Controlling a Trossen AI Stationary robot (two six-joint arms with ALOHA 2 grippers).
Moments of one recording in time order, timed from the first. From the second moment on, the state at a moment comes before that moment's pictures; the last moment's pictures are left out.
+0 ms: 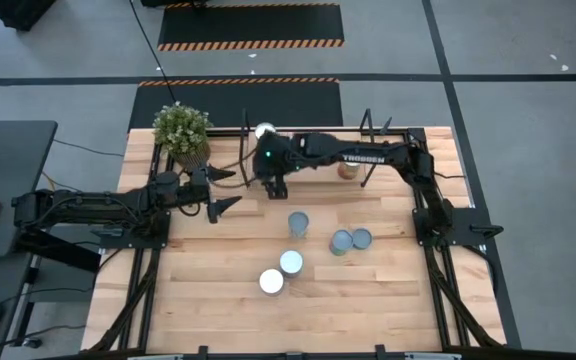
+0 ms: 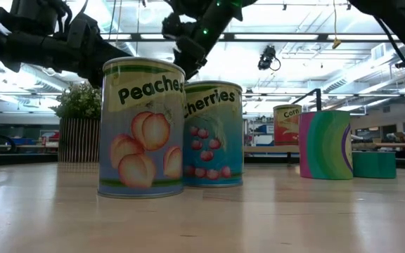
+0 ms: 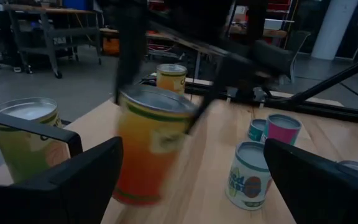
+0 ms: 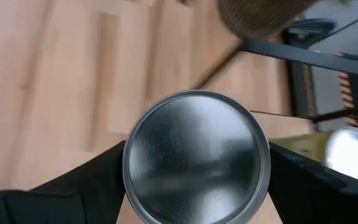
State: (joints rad) left arm 0.24 0.77 0.17 0.54 -0.05 -0.08; right arm -0.19 2.09 1.99 -0.79 0.08 -0.34
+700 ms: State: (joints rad) left arm 0.24 0.77 0.17 0.54 -0.05 -0.08; right arm -0.31 2.09 1.88 -0.66 0.02 -0.42
